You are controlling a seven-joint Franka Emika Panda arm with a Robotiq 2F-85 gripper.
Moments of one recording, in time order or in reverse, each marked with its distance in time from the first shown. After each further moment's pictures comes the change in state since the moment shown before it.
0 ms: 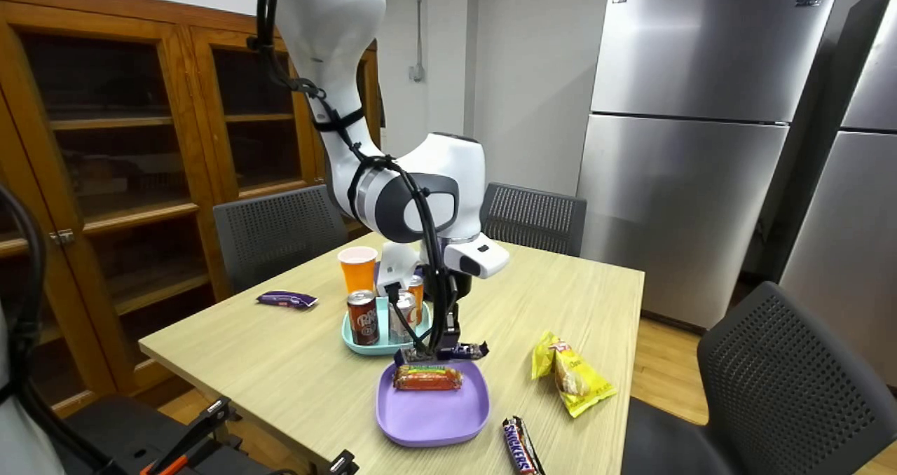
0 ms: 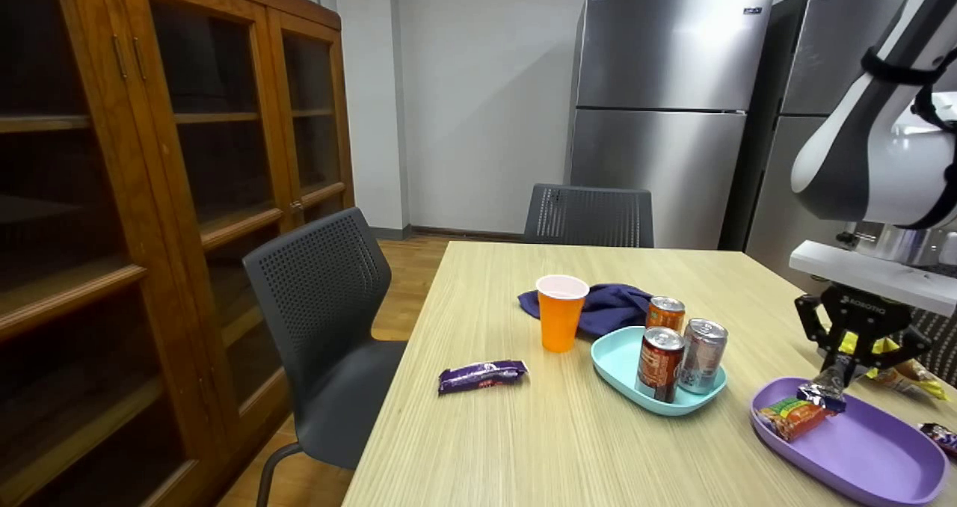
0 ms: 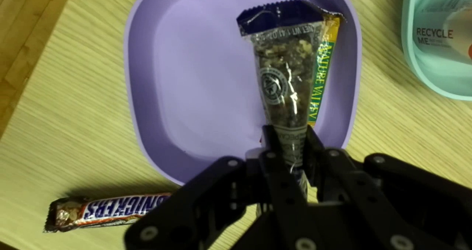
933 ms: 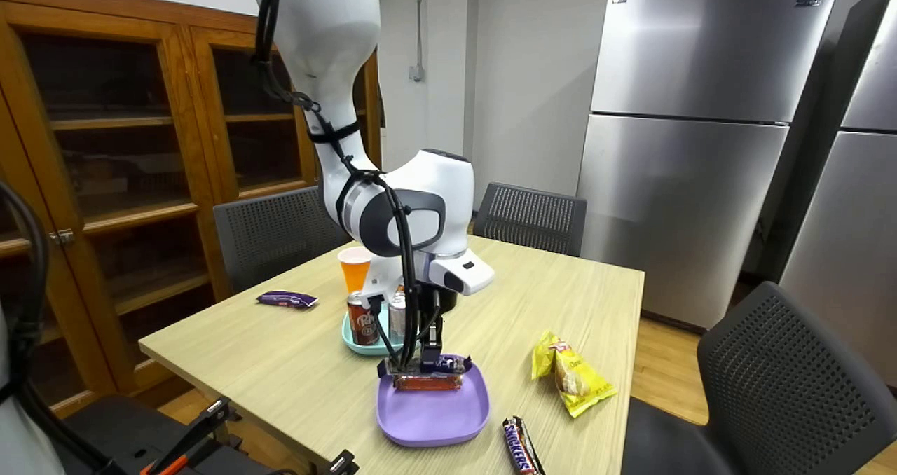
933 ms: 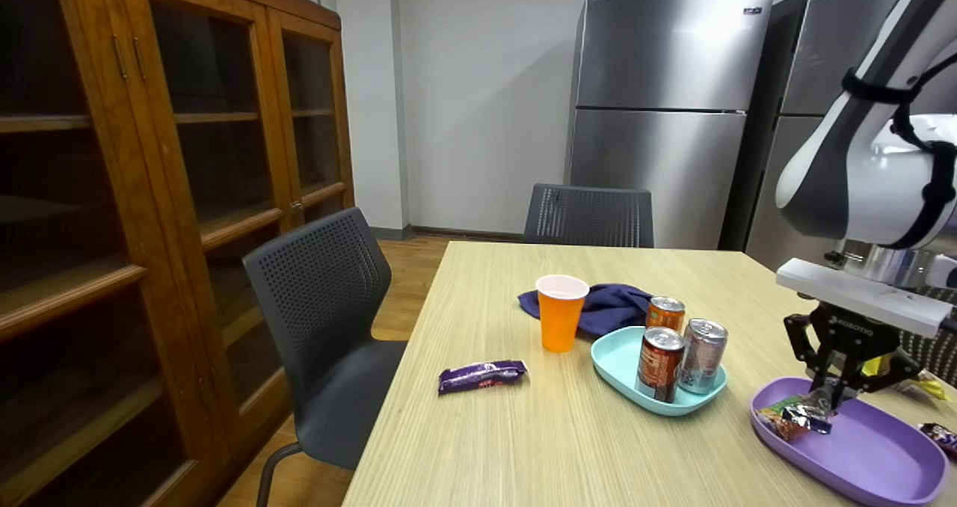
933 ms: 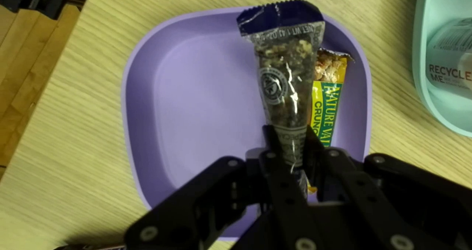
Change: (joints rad) arm -0.003 0.040 0.043 -0.016 0.077 0.016 -0.005
